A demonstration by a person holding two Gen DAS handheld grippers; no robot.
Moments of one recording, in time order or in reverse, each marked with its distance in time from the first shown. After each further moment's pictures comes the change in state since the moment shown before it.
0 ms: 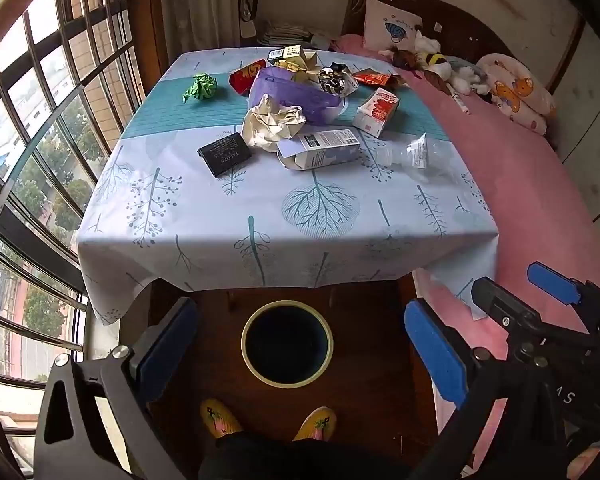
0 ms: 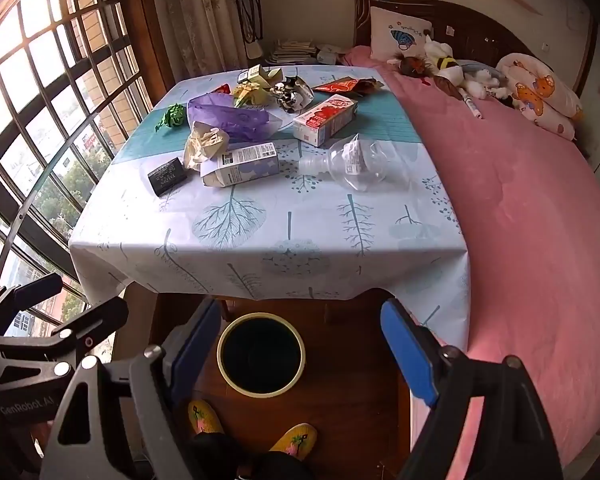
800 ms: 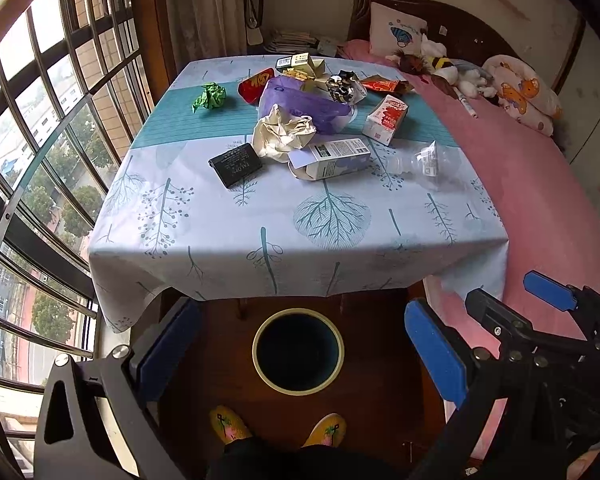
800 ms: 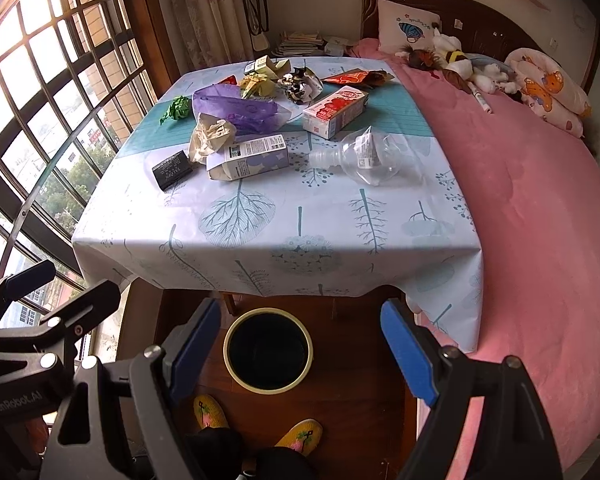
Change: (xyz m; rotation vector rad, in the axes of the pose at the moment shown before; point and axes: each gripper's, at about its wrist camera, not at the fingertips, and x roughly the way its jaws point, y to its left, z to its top) left arm 0.001 0.005 0.005 0.007 -0.021 0.036; right arm 0.014 0.005 0.003 0.001 0.030 0.024
